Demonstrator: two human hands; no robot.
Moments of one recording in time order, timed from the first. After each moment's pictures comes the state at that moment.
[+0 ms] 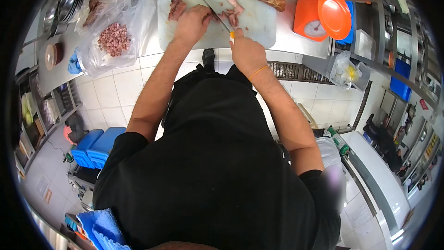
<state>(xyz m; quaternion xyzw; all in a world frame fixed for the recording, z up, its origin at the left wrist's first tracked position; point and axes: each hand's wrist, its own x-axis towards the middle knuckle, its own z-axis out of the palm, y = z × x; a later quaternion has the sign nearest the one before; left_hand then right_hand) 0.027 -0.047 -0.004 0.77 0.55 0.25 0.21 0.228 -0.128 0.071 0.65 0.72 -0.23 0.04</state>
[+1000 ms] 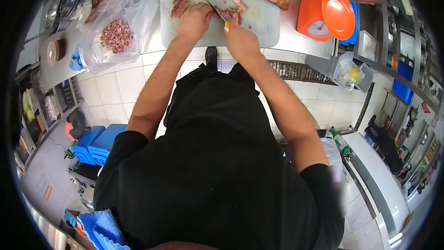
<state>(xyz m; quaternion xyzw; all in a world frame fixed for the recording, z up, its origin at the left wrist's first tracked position) 0.026 -0.046 -0.020 0.77 0.53 0.30 0.17 0.211 -0.106 0.035 0.64 0.73 -0.23 -0.02</state>
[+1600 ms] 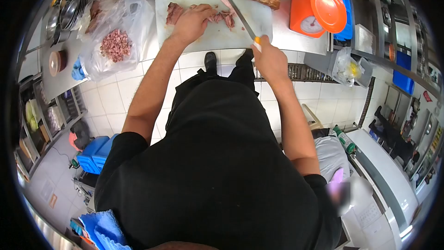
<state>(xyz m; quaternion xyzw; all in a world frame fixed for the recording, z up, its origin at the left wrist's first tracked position) 0.024 -0.032 -0.004 0.85 0.44 0.21 0.20 0.290 -0.157 0.086 0.73 0.65 -0.23 -0.01</state>
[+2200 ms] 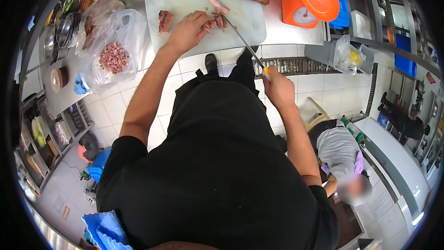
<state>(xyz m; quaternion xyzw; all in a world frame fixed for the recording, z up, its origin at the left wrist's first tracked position) 0.031 -0.041 0.015 0.87 0.39 0.16 0.25 0.328 -0.261 0.076 0.72 0.66 -0.20 -0.04</state>
